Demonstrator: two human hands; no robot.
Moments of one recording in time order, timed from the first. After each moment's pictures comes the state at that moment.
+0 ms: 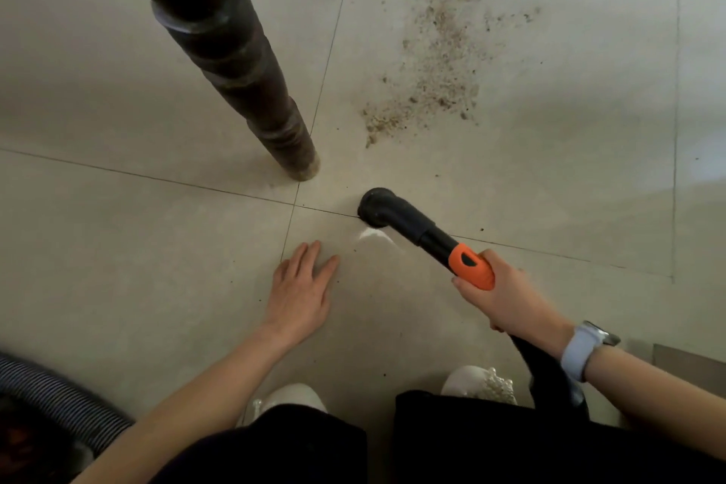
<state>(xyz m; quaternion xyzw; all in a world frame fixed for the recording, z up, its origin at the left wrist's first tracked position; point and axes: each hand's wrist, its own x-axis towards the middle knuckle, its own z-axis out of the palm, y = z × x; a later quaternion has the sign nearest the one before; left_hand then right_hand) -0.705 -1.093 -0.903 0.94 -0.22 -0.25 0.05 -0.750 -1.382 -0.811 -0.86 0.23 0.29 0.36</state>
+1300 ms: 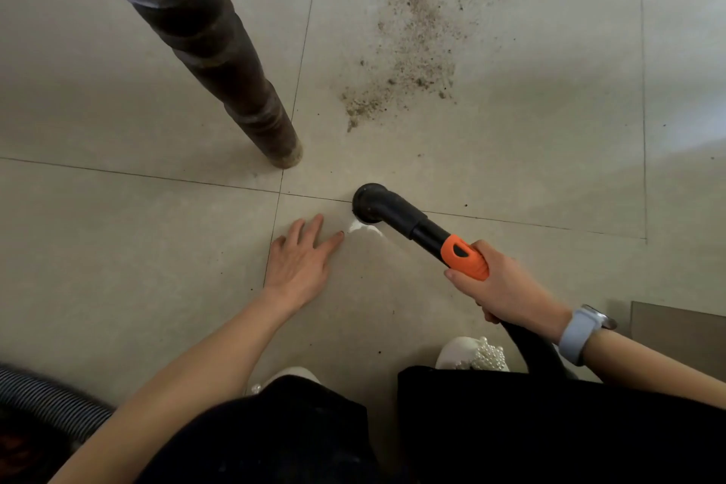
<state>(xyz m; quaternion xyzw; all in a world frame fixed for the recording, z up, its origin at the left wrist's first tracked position) -0.682 -1.114 -0.889 0.92 -0.25 -0.30 -0.01 -0.772 -1.378 -0.794 -0.83 0.24 0.31 0.40</state>
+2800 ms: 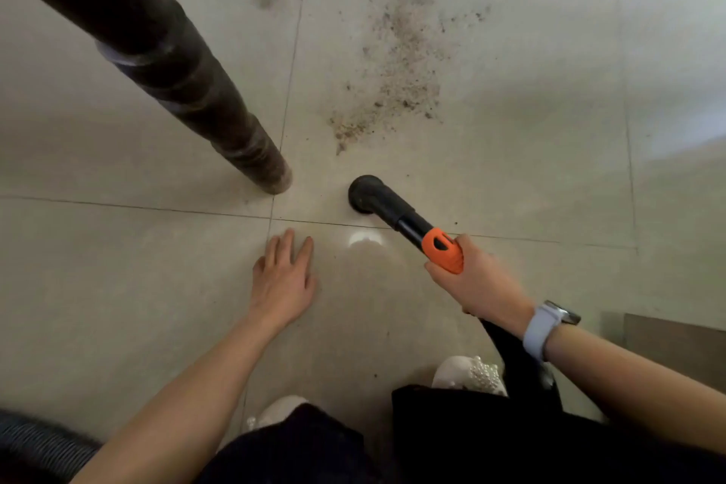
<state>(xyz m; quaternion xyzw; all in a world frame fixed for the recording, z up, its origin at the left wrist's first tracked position) -0.668 -1.111 -0.887 0.94 -0.17 -0.31 0.01 -0.743 -1.374 -0.807 -0.86 0.27 0.26 0.34</state>
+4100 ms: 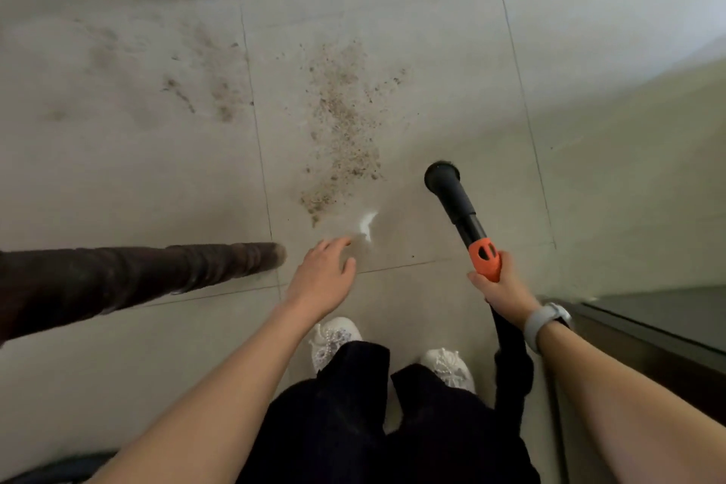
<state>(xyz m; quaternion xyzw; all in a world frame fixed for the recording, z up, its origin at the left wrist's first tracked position) -0.575 -1.268 -0.657 0.88 -0.19 -0.41 0.13 -0.743 -1.476 -0.697 -0.67 0.51 0.20 0.50</state>
